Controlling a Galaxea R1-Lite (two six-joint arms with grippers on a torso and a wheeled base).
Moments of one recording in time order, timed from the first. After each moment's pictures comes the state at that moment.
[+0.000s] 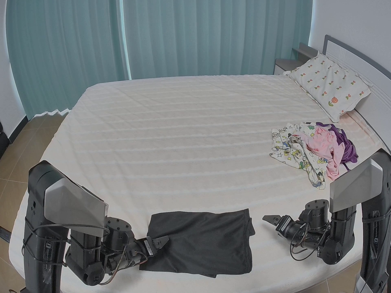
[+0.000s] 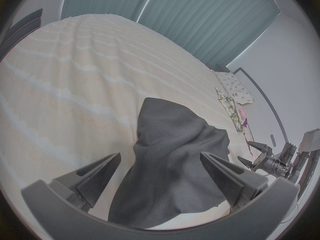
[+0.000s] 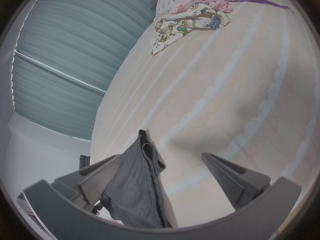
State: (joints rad) left arm -0.48 2.42 -0.23 -1.52 0.01 -0.72; right arm 0.34 2.40 -0.24 -1.55 0.06 0.99
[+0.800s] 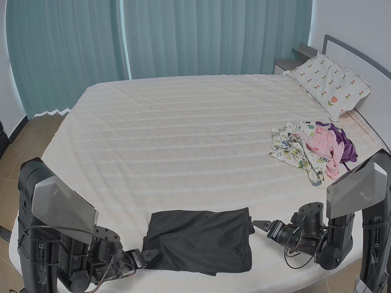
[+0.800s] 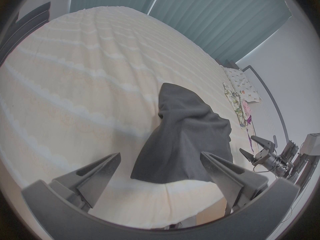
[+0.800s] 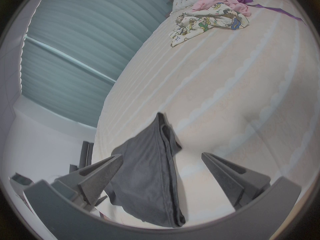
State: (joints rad) left arm -0.49 2.35 -0.02 -1.55 0.01 -0.79; right arm 0.44 2.36 -0.23 -1.55 0.05 0.94
